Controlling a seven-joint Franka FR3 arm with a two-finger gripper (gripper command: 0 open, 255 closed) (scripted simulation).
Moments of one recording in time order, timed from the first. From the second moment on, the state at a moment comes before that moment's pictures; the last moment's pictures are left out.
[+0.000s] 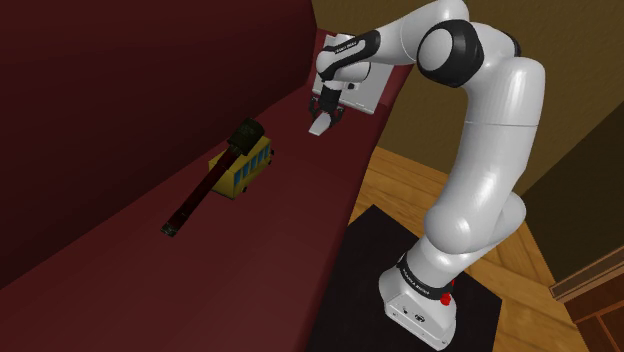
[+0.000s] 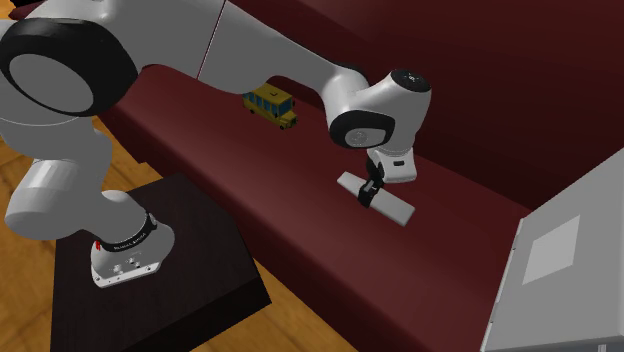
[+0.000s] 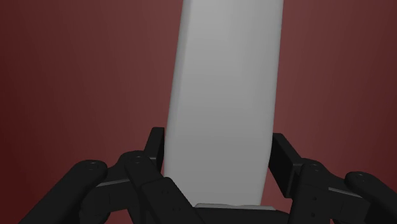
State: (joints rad) arm -0.35 0.44 -0.07 -1.73 0.03 2.17 0.75
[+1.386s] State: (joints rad) arm -0.35 0.35 -0.07 -1.61 0.02 1.97 0.76
